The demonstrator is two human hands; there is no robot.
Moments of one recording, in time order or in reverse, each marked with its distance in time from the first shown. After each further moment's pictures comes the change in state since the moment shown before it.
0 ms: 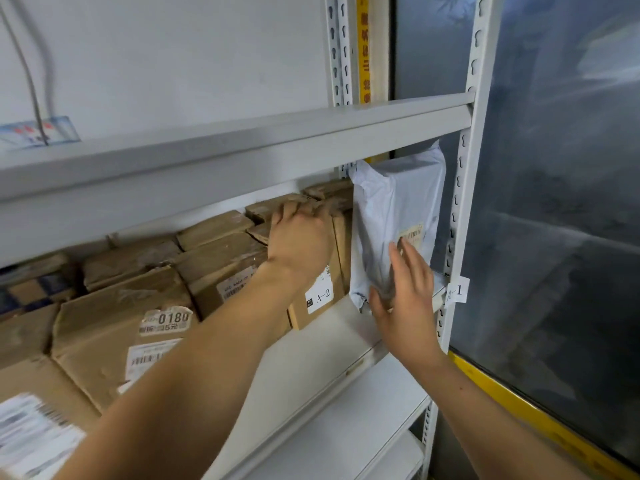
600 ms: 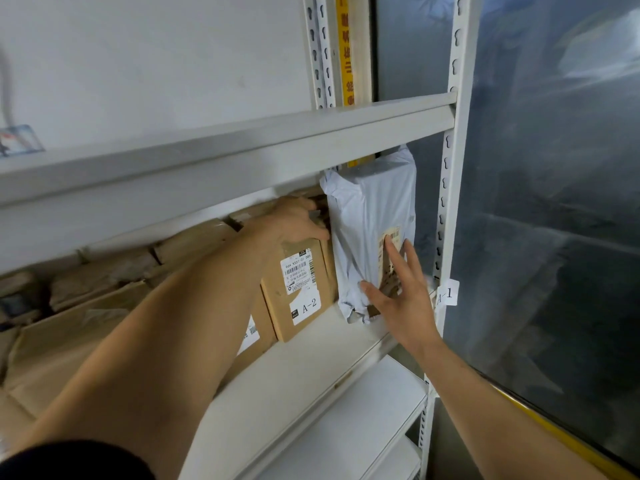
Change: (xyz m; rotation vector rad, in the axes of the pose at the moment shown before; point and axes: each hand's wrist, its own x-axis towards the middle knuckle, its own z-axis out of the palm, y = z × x) left_hand 0.090 -0.018 0.012 -0.341 -0.409 -0.067; right_hand 0.025 0.043 0.005 0.393 -0.106 0.249
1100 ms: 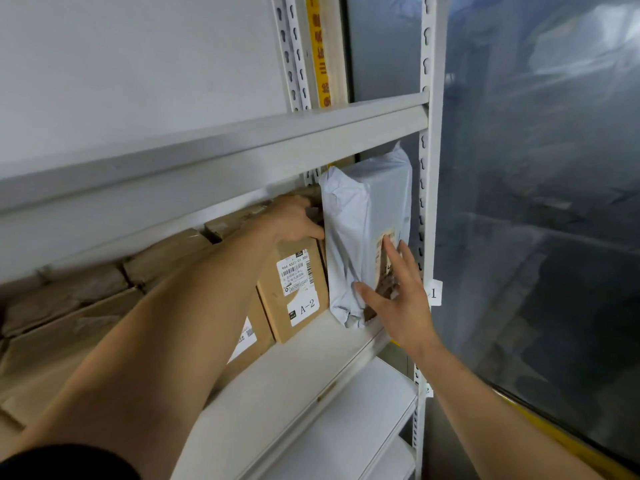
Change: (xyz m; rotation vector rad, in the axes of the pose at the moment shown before) left_hand 0.023 0.029 0.007 -0.060 0.009 0.050; right_hand 0.007 0.010 -0.020 -0.015 0.061 0.039
